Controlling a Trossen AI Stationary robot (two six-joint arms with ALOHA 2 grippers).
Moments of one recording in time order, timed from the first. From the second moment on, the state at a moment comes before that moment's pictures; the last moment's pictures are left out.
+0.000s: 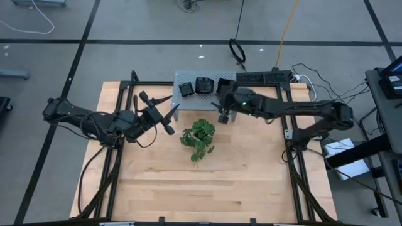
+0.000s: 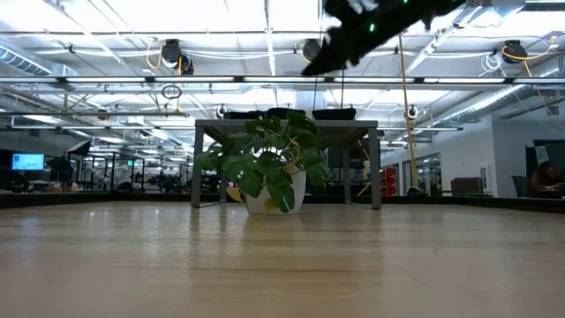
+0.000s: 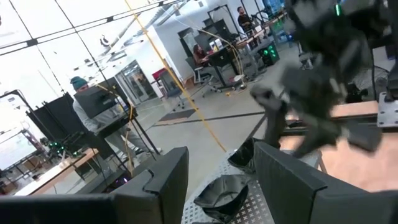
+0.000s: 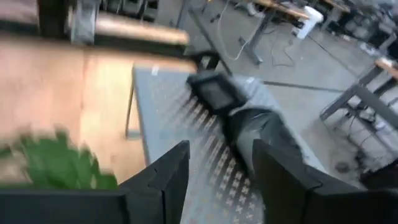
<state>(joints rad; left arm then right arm) -0.25 1.10 0.91 0.28 -0.95 0.52 -0.22 1.38 1.01 0.01 0.24 -0.28</state>
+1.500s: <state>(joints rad) -0.25 1.10 0.91 0.29 -0.95 0.53 -0.30 1.60 1.01 0.22 0.41 -0.69</state>
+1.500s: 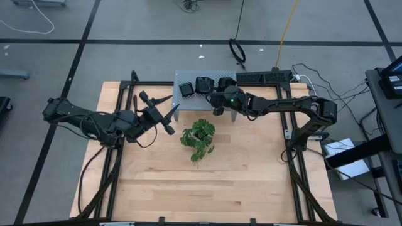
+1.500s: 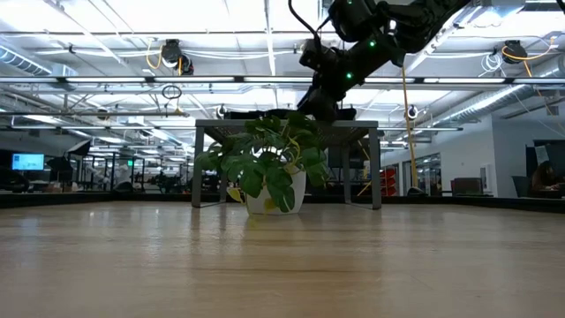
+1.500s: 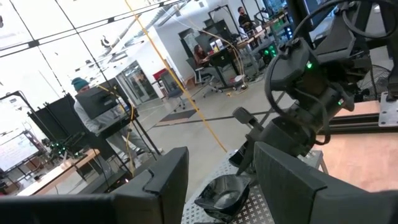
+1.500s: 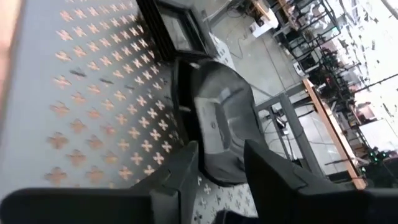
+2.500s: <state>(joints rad) -0.25 1.10 0.91 0.29 -0.95 0.53 -0.28 1.59 1.01 0.24 0.39 -0.59</state>
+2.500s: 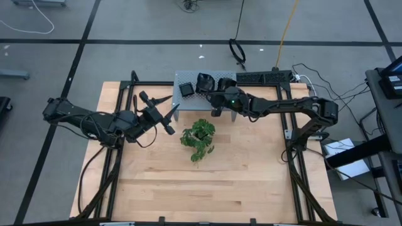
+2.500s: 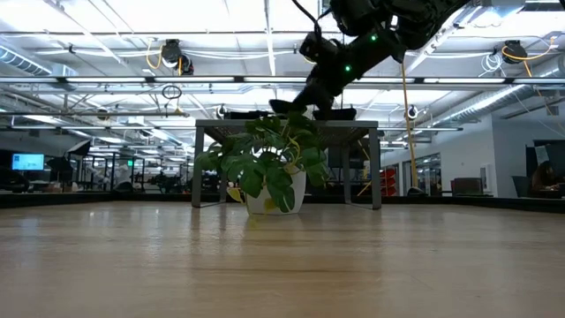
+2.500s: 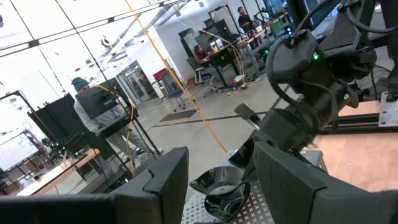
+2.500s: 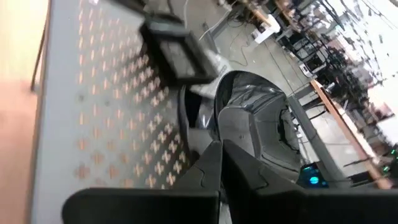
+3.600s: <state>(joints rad) -0.25 1.10 0.91 0.29 -0.95 0.52 -0.25 1.56 1.01 0.36 0.39 0.44</state>
